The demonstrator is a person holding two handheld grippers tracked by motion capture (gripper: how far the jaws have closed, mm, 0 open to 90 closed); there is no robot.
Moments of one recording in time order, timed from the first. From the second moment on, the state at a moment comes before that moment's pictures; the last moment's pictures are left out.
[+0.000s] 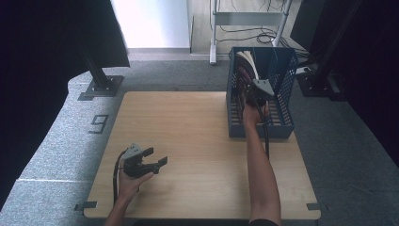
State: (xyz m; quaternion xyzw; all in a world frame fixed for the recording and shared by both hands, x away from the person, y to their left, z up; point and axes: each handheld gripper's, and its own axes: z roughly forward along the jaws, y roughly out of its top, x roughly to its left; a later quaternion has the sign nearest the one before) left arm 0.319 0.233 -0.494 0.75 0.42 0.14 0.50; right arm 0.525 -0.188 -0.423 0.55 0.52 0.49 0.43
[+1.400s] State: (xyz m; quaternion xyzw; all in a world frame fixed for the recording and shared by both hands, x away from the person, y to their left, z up) left arm 0.320 0.232 -0.495 0.75 0.41 0.14 0.50; right arm 0.520 -0.162 -0.434 0.47 0.59 0.51 0.41
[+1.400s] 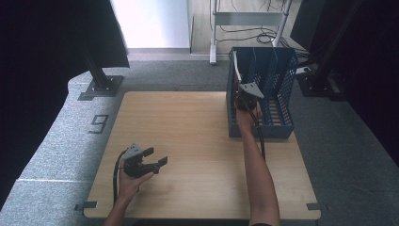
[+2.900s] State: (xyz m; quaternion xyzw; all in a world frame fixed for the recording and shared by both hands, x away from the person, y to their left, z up) left arm 0.315 0.230 -0.488 0.75 0.41 0.15 0.50; right arm 0.471 -0.156 -0.420 0.45 0.63 0.52 0.36
